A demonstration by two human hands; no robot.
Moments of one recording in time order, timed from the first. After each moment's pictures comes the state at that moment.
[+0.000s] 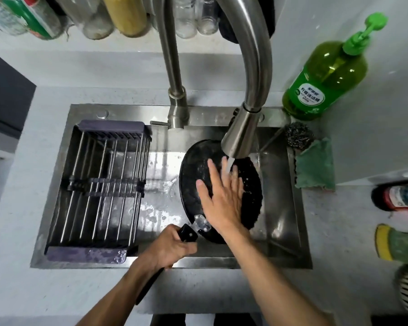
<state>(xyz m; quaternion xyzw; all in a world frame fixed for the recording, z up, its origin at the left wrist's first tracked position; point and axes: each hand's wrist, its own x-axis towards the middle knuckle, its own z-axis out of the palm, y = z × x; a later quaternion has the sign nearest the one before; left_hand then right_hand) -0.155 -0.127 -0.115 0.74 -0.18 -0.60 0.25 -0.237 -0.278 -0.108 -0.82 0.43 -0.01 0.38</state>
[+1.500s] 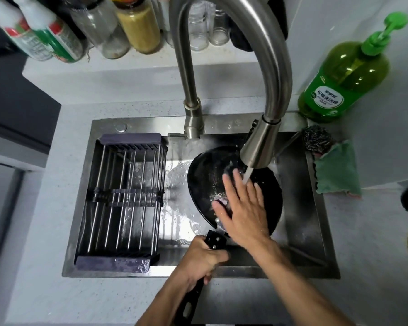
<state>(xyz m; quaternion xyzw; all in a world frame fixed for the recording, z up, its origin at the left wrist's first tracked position) -0.180 -0.138 -0.098 0.71 -0.08 -0.61 0.35 -0.248 -0.278 -0.129 -0.87 0.42 -0.03 0.26</state>
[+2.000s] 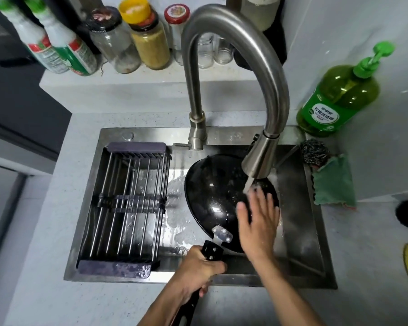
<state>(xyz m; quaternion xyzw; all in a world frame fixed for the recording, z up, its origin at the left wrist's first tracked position) -0.176 -0.126 -0.081 0.71 -0.07 -0.61 0.35 -0.263 -0.274 -0.131 -0.76 0.54 -0.11 0.34</state>
